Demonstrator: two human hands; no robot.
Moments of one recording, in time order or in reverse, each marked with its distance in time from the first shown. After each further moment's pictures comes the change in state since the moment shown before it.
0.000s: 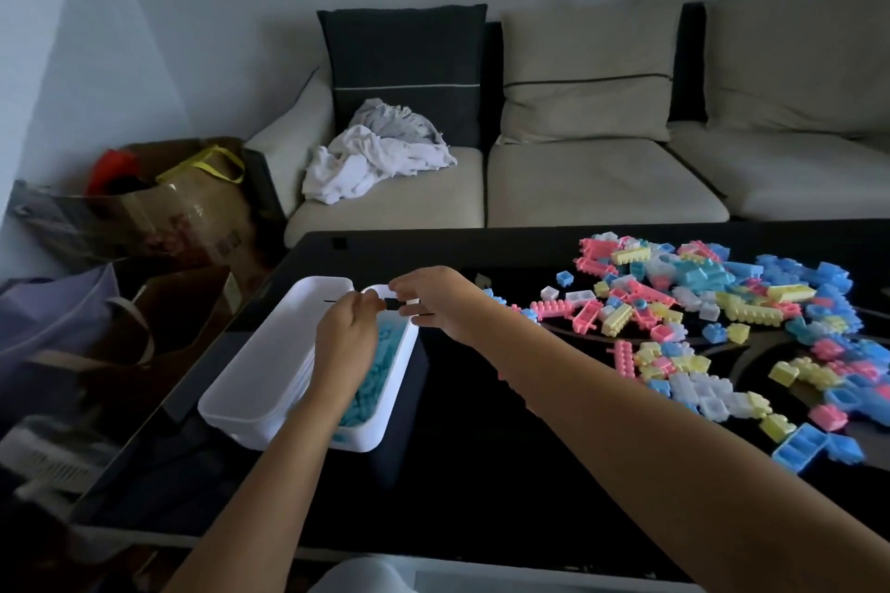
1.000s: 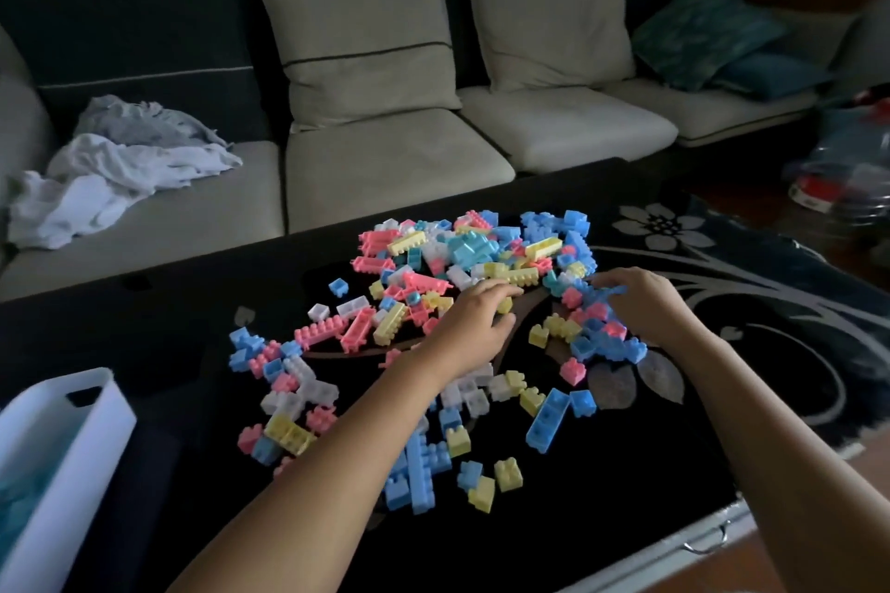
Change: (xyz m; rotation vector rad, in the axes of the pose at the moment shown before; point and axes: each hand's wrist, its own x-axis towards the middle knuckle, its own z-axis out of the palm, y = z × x) left_hand -0.084 0.144 0.317 0.239 -0.991 0.678; right_hand -0.141 0.160 -0.405 -0.712 0.861 0.179
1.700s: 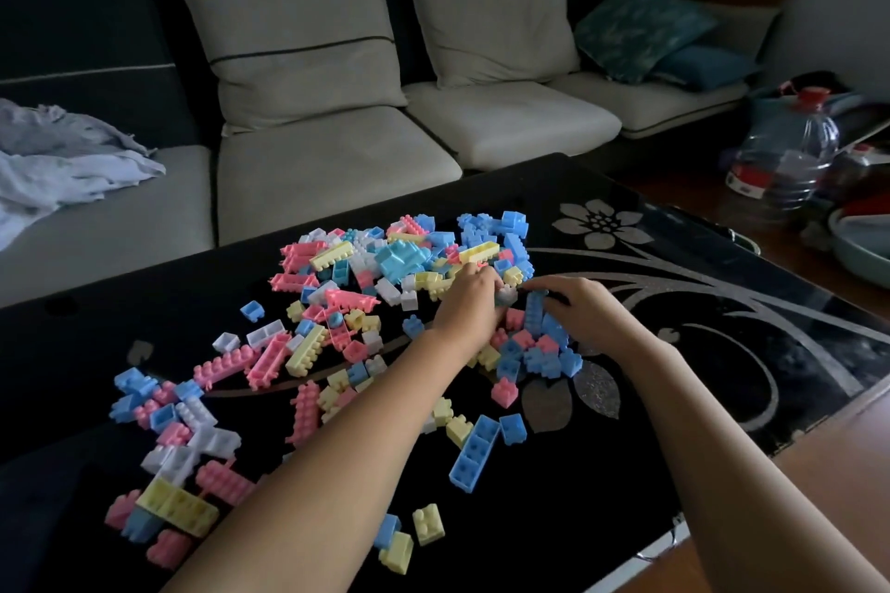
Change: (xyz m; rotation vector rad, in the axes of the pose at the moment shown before) left_hand 0.098 0.025 0.065 0.179 0.132 -0.033; right_hand 0.027 0.039 0.004 0.020 -0.051 -0.257
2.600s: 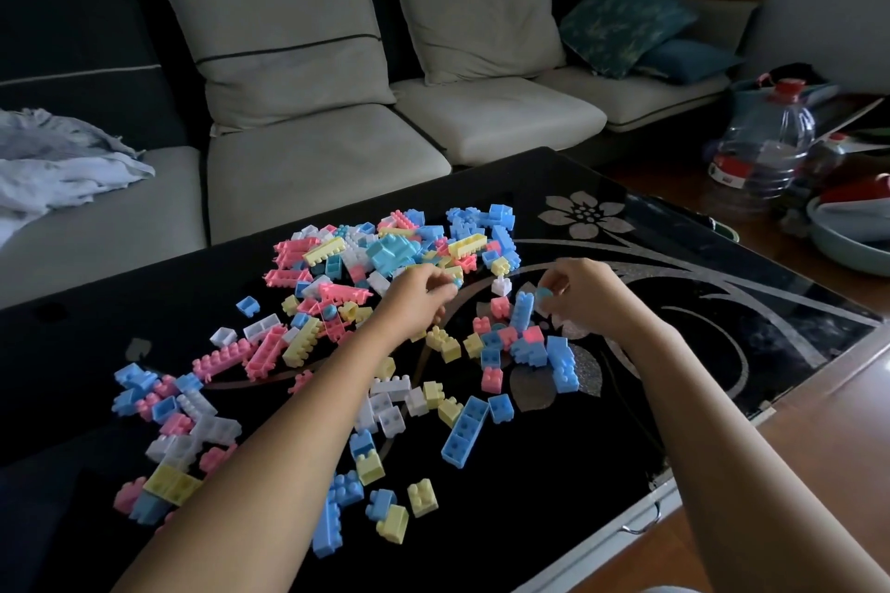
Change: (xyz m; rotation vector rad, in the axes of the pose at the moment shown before) left_hand -0.024 -0.028 -0.040 -0.471 -0.094 -0.231; right_hand -0.023 -0.014 -0.023 -0.011 0.032 0.122
